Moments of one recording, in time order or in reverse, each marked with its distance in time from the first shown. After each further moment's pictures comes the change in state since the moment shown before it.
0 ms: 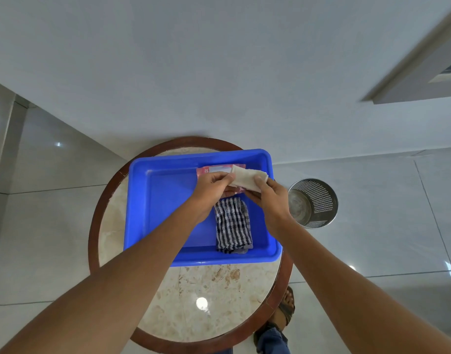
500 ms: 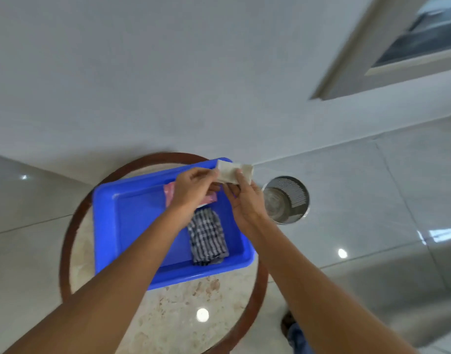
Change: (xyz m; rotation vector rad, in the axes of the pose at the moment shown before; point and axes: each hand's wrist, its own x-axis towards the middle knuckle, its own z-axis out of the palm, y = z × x) left_hand -0.003 0.037 0.060 0.129 0.117 0.122; right_hand -0.003 -0.036 -0.013 0.603 0.055 0.067
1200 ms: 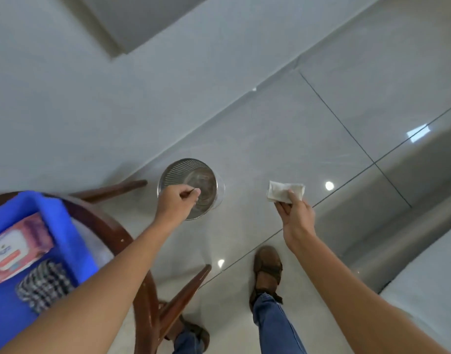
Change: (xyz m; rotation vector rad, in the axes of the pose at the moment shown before) left_hand 0.045 -0.144 0.308 0.750 -0.308 0.156; right_hand 0.076 -0.184 -0.415 0.148 0.646 -0.058
